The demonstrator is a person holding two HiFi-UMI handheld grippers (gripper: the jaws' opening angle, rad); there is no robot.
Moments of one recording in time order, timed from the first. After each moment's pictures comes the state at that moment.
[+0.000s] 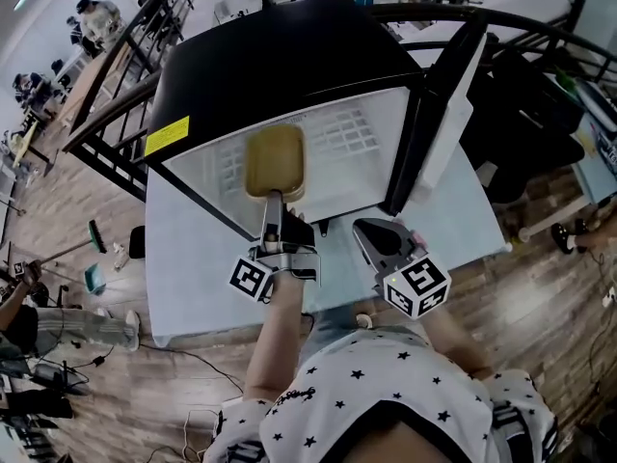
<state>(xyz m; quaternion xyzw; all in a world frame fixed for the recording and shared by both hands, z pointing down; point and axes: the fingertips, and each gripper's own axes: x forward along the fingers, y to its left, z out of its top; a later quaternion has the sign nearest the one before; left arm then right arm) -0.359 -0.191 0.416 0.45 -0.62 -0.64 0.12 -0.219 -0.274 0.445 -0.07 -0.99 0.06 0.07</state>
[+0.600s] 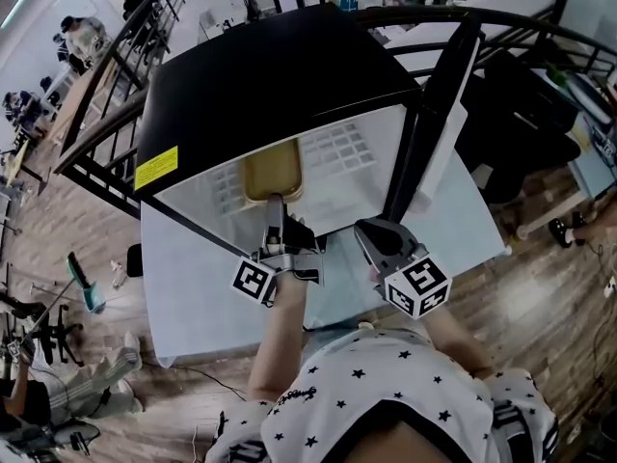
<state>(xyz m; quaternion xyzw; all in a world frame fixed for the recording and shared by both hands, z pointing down) -0.389 -0.225 0.427 0.44 -0.62 -0.63 0.15 -0.242 -0.305 0.444 -0.04 -1.00 0.05 0.07</state>
